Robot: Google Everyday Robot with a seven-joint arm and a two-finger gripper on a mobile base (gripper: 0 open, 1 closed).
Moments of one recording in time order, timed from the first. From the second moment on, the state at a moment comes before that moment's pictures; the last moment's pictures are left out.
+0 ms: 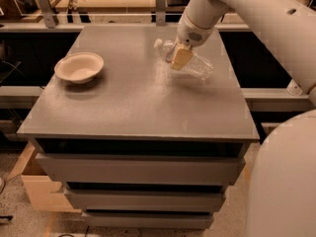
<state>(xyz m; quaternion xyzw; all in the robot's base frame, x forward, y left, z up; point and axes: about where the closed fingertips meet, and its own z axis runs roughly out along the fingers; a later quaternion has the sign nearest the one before) 0.694 -0.066 0.891 -0.65 0.73 0.01 0.23</state>
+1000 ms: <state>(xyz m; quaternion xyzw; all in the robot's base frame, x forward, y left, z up) 0.690 -0.039 0.862 -0.68 0.70 0.05 0.20</state>
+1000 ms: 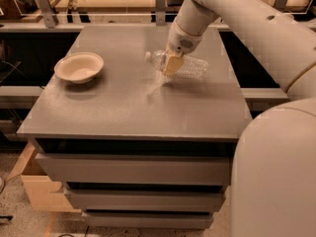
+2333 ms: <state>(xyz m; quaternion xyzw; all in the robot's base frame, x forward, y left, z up) 0.690 -0.038 0.855 -0.68 0.70 0.05 0.20</state>
